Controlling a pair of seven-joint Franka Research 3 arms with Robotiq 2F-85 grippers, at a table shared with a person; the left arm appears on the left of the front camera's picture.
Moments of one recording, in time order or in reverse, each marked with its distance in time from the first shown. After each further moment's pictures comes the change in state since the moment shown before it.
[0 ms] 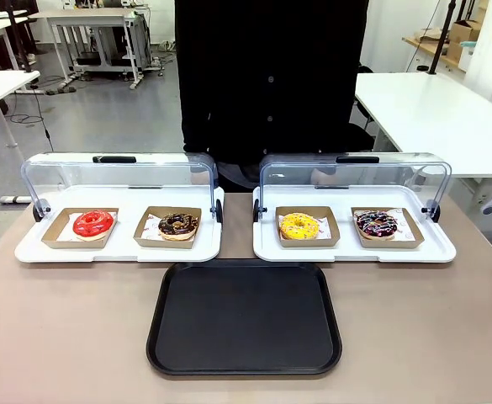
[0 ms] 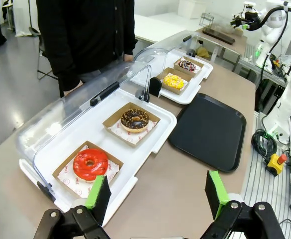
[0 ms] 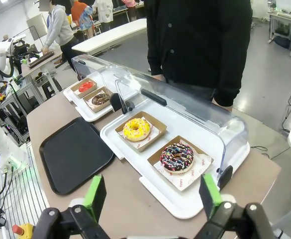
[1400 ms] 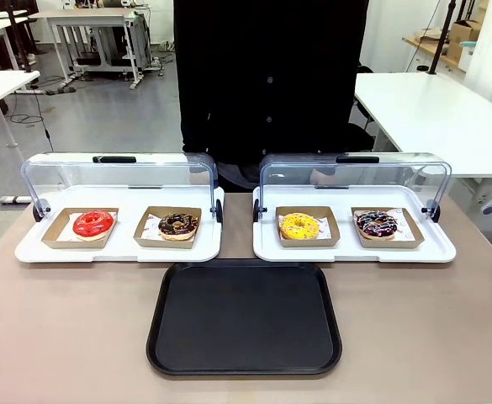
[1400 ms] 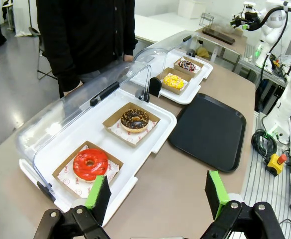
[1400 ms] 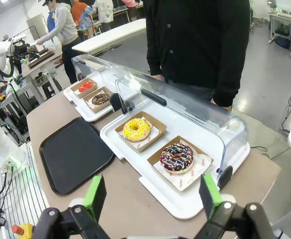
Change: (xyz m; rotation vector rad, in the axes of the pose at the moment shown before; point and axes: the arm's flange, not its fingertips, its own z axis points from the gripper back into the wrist) left arm 0.000 0.000 0.000 0.000 0.000 0.000; right arm 0.000 0.000 0.000 0.001 -0.001 0.002
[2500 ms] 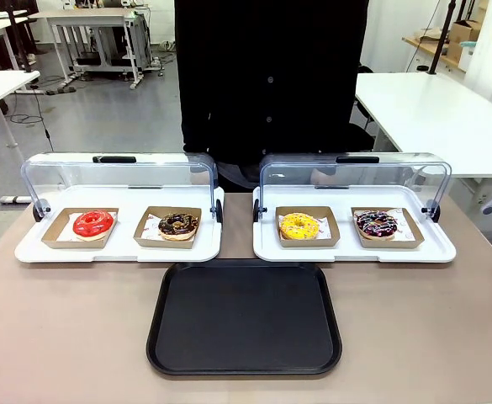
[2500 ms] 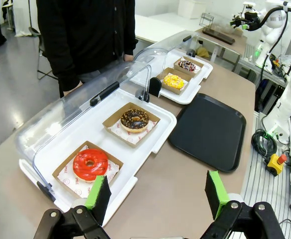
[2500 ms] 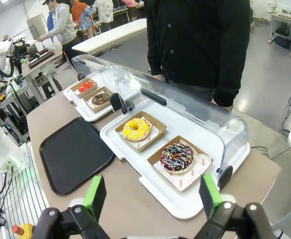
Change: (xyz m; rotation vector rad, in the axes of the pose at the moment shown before) left arm 0.000 0.000 0.000 0.000 0.000 0.000; right arm 0.000 0.000 0.000 0.001 0.000 -0.001
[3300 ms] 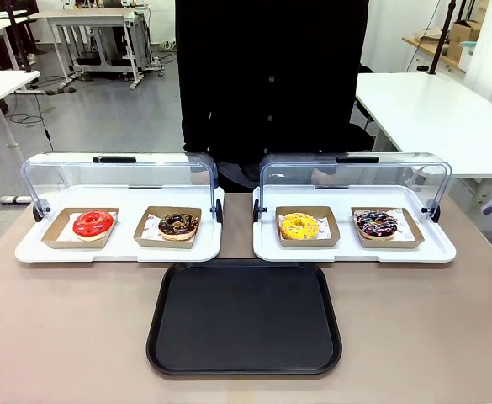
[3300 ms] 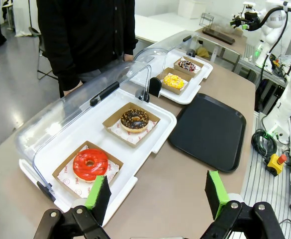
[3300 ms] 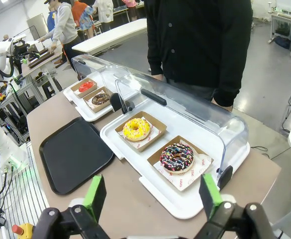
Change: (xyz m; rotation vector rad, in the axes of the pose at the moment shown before) left arm 0.000 0.000 0.000 0.000 0.000 0.000; right arm 0.000 0.000 0.000 0.000 0.000 0.000
